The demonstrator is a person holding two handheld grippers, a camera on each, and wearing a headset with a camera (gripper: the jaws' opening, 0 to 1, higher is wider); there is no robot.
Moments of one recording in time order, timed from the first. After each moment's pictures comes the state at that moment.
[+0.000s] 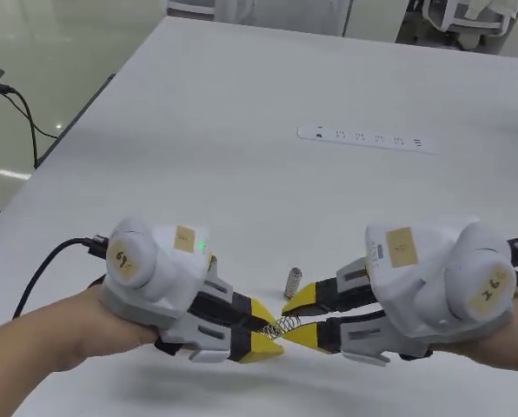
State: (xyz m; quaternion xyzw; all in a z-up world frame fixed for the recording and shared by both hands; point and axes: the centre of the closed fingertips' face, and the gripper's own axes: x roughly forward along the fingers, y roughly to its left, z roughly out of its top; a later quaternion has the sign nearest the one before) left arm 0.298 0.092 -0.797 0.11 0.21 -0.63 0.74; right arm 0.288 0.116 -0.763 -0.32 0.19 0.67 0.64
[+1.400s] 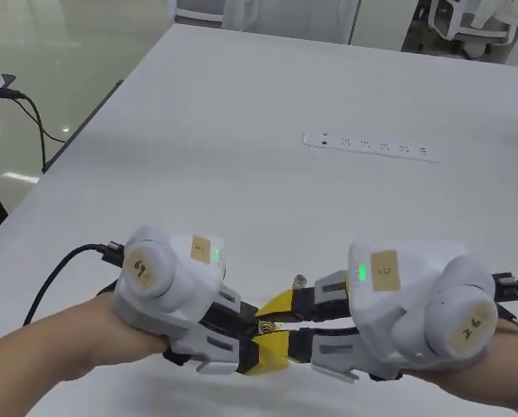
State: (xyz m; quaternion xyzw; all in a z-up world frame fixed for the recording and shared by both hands) left arm 0.296 0.092 -0.799 0.12 0.23 -0.63 0.74; right arm 0.283 0.143 -0.758 -0.30 0.15 0.66 0.67
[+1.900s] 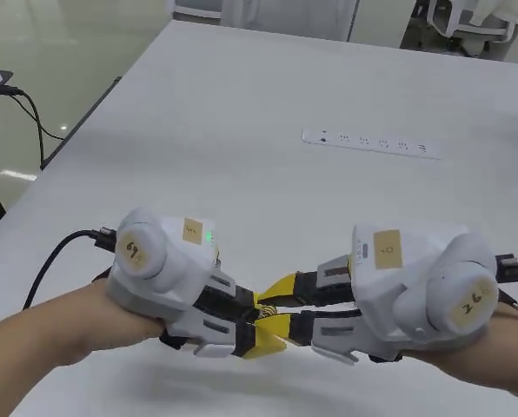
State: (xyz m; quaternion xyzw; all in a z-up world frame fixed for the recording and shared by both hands) left arm 0.308 0.098 -0.791 0.11 0.22 -0.62 0.75; right arm 0.294 0.144 -0.750 -0.30 0.15 0.65 0.68
